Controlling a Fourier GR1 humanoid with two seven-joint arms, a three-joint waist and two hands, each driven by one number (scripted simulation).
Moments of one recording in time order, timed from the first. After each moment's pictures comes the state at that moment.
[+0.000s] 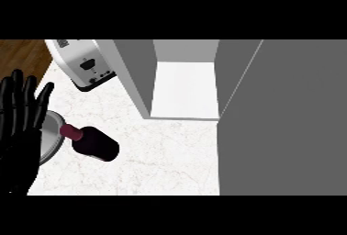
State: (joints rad) left arm -0.01 0.10 0.00 -2.10 -0.01 0.02 0.01; right arm -0.01 -0.12 0.01 -2.10 0.02 0.01 -0.03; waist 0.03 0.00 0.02
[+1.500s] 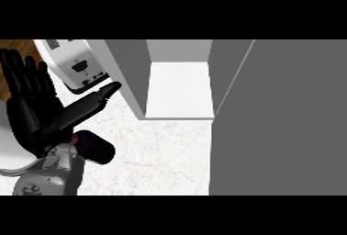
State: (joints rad) left arm -0.30 0.00 -0.03 -1.85 -0.17 0.75 0.23; right arm 0.18 -0.14 0.03 -2.38 -0.26 0.18 0.28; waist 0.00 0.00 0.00
